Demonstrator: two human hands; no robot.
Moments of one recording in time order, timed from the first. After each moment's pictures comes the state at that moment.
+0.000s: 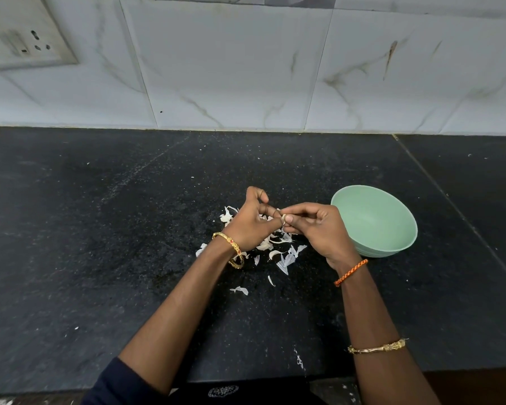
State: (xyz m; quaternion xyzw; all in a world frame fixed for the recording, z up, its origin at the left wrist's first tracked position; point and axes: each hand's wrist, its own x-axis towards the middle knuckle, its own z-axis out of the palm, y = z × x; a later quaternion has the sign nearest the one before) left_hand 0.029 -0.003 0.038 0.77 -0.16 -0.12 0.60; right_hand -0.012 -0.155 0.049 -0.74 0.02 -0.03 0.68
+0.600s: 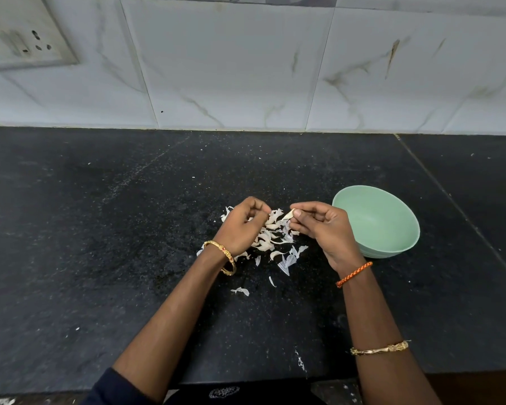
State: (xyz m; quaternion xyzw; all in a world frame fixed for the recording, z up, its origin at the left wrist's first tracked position) left_hand 0.027 0.009 0.031 0.79 -0.13 -0.07 0.59; right_hand -0.011 -0.158 0.045 -0.67 0.10 -0.05 0.74
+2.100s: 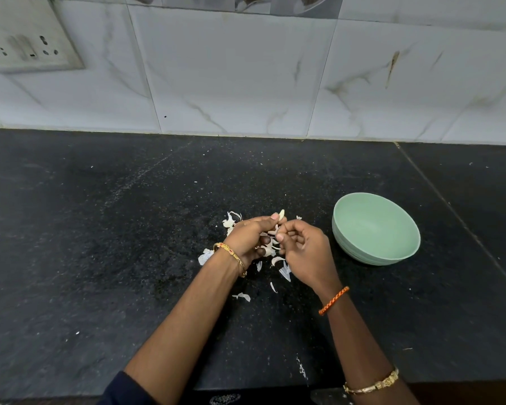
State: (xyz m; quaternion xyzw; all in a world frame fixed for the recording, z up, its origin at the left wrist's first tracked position) left_hand 0.019 -0.007 0.040 0.62 0.09 -0.26 0.74; right_hand -0.028 -0.124 0.033 -0.84 0.05 -0.09 0.54
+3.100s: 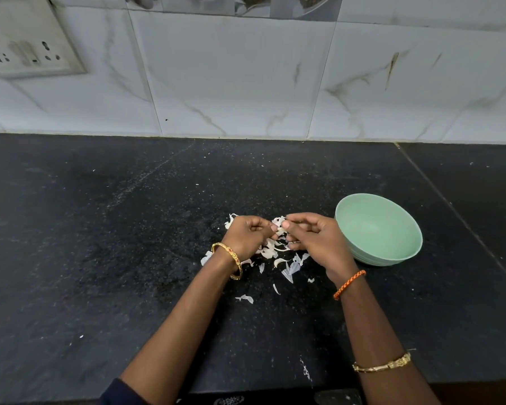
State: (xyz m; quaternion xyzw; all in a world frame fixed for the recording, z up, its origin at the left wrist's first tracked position) left_hand 0.023 0.007 0.037 0.76 -0.05 -0.15 0.63; right_hand -0.015 -0.142 0.050 -0.76 0.12 -0.03 0.64
